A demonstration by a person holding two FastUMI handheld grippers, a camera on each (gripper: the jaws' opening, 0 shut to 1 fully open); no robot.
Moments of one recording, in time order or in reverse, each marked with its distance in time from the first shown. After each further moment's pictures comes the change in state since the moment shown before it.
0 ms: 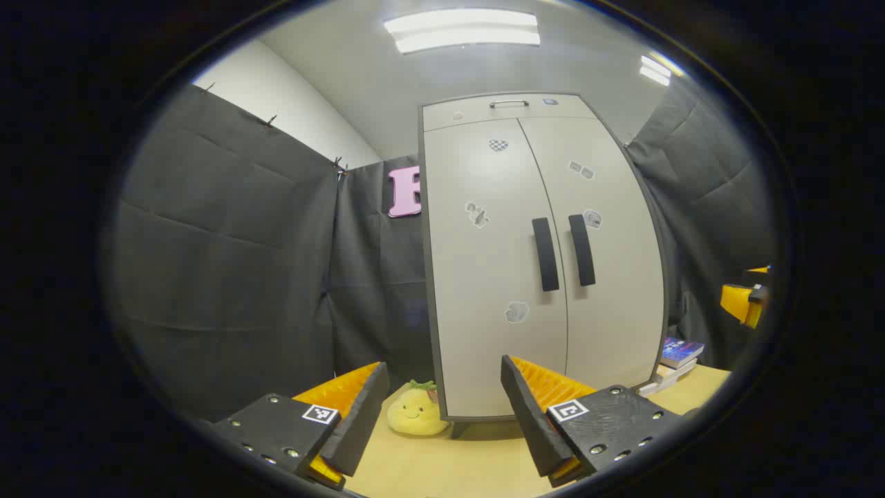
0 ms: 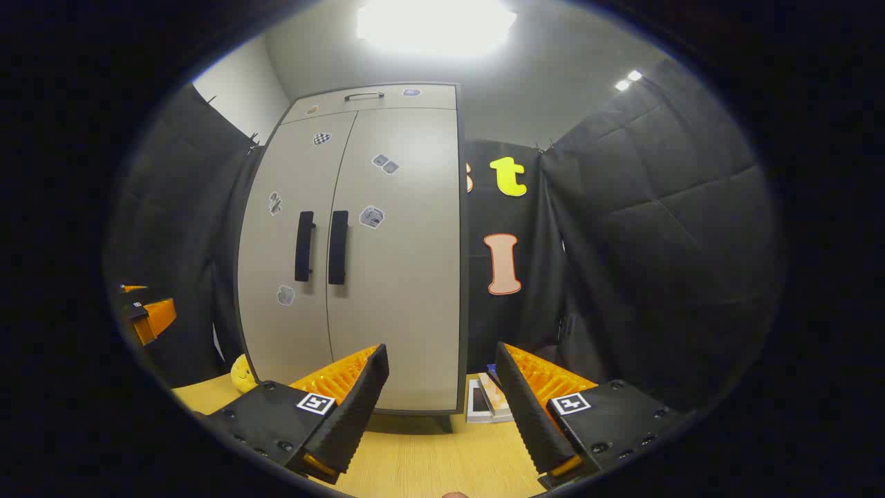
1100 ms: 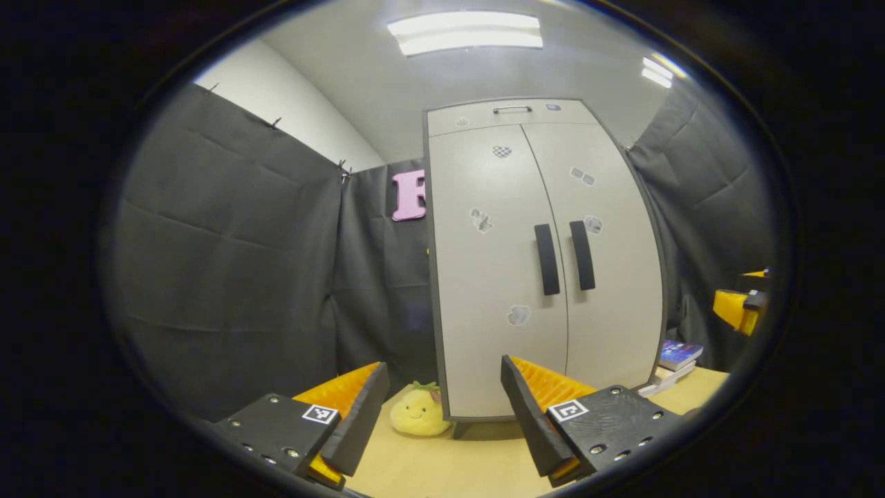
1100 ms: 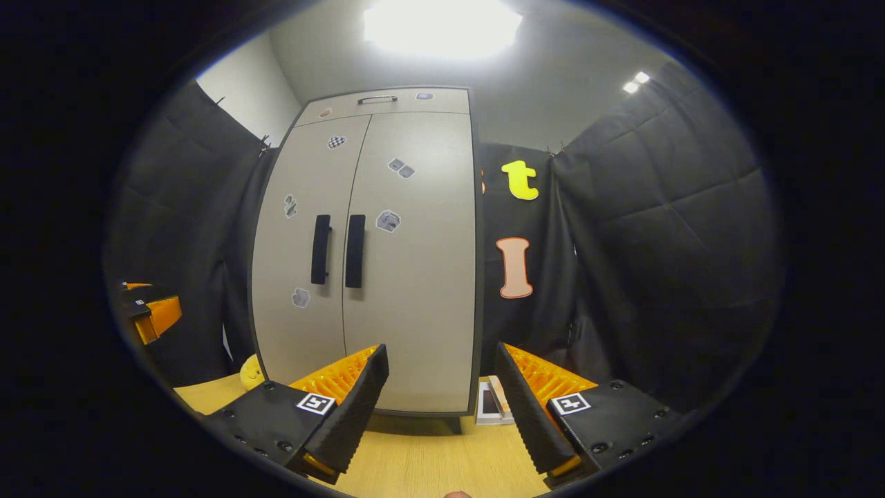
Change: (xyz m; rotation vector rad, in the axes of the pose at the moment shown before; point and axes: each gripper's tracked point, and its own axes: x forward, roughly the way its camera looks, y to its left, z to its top) left arm -0.011 0.008 0.007 -0.006 -0.011 0.019; right arm -0.002 0.019 0.004 -0.009 -0.011 0.052
